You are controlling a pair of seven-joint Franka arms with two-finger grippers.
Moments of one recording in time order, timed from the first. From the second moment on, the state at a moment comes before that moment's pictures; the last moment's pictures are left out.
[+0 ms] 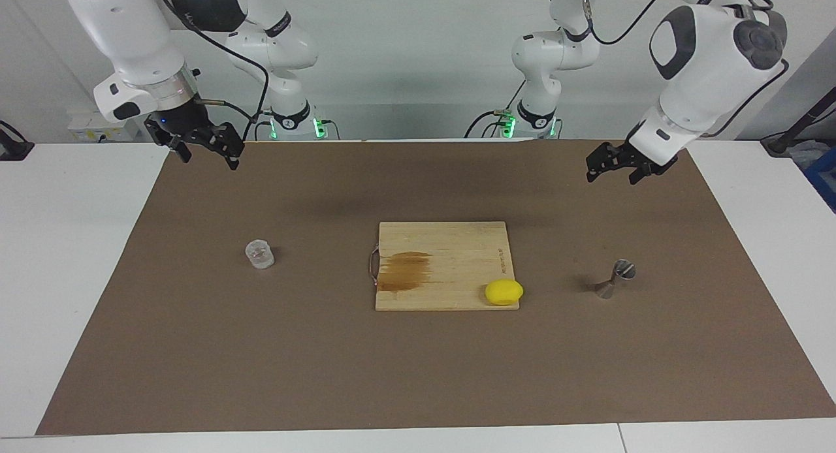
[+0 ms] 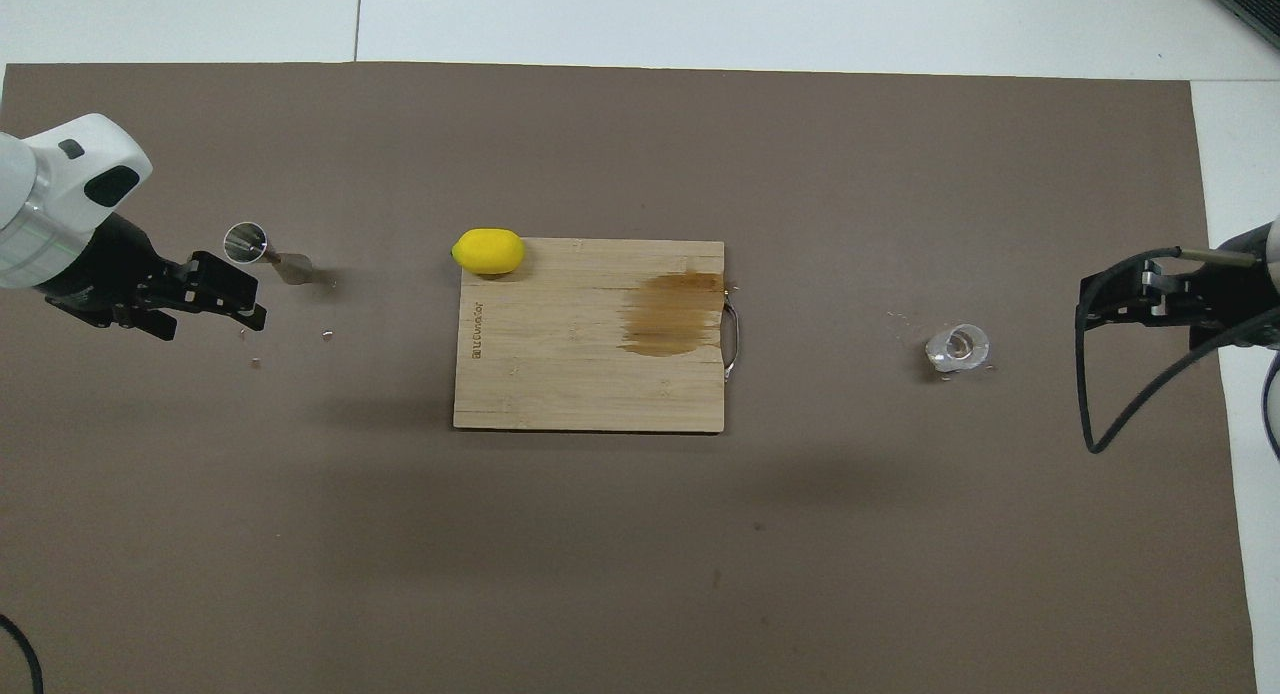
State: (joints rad) left arm 0.02 0.17 -0.03 -1.63 -0.20 1.55 -0.01; right arm 0.02 -0.04 -0.01 -1.66 -0.02 1.57 0.22
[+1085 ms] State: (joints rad) left arm 0.18 0.37 0.12 -1.68 -0.82 1.62 -0.86; right arm 0.02 -0.04 -0.01 -1.66 -0.02 1.57 0.22
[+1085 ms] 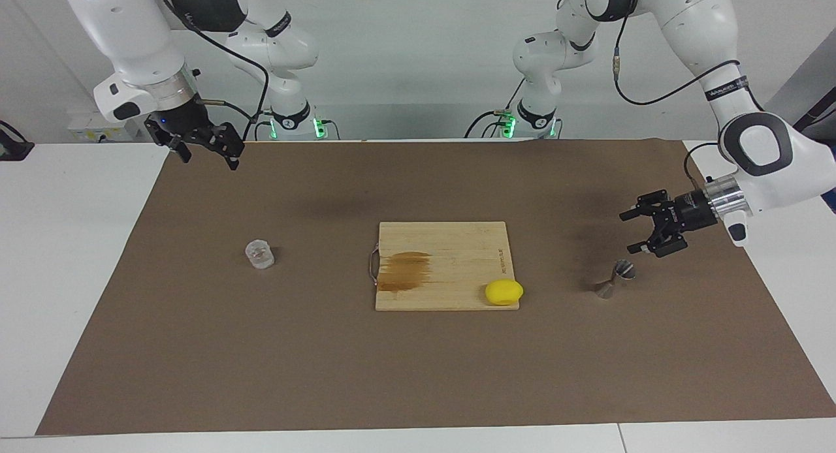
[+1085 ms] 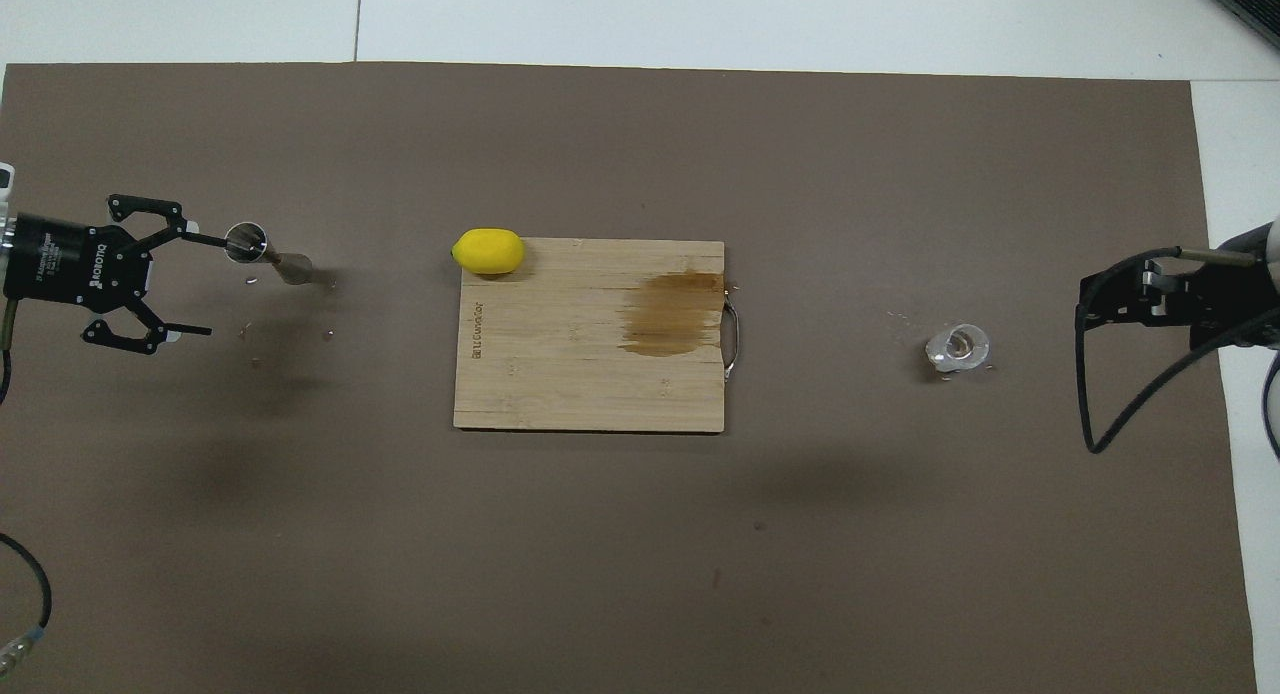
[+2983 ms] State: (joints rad) left arm 0.19 0.38 0.10 -1.86 -1.15 1.89 -1.09; right arm 0.02 -0.04 -0.01 -1.66 -0.02 1.57 0.22
